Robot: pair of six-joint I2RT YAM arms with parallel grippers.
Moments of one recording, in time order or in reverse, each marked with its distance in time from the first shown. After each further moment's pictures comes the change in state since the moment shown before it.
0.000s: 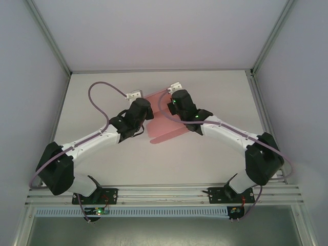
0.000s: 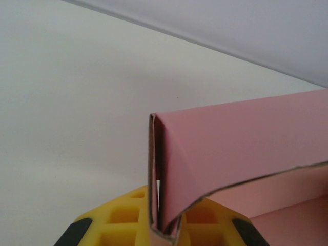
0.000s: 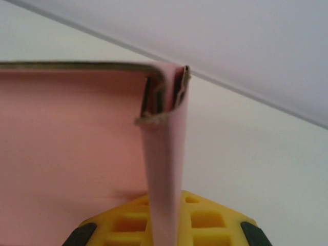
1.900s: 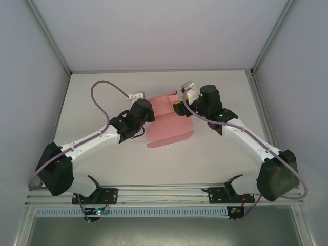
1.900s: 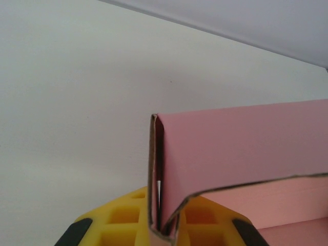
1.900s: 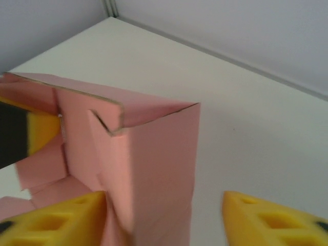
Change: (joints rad) left arm -0.019 -0.020 0.002 -0.039 0.044 0.026; right arm -0.251 -0.212 -0.110 -0.036 -0.777 -0.049
